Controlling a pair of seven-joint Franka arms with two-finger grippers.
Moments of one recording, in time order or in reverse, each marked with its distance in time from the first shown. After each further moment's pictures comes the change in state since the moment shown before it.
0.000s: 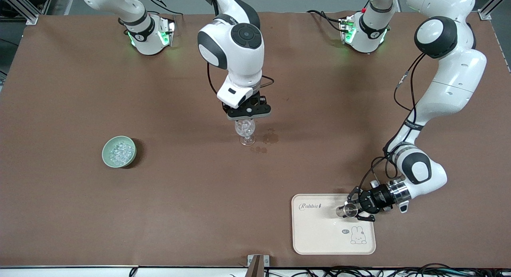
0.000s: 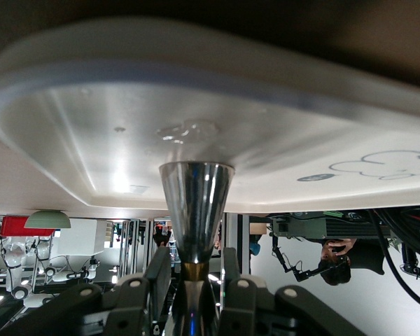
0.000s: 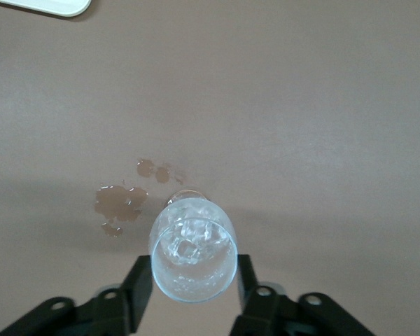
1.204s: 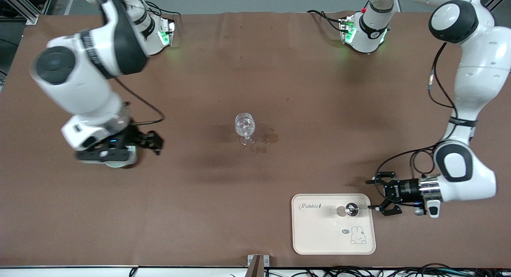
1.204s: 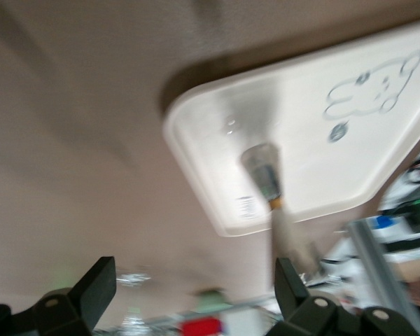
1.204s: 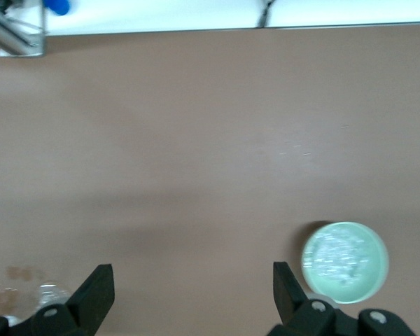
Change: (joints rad) left arm 0.092 -0.212 0.031 0.016 0.631 -0.413 0.021; right arm -0.547 -0.197 -0.029 -0.020 0.123 -0.059 -0.426
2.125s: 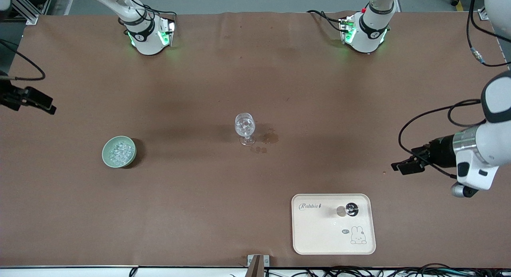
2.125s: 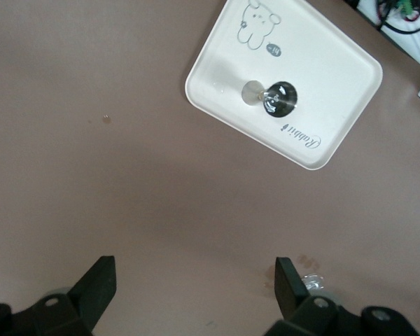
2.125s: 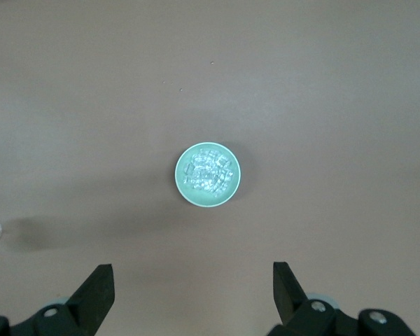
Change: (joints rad) left arm -0.036 -0.444 -0.132 -0.003 0.480 -0.305 0.293; right arm -0.271 -0.213 0.015 0.041 0.011 -0.405 -0.193
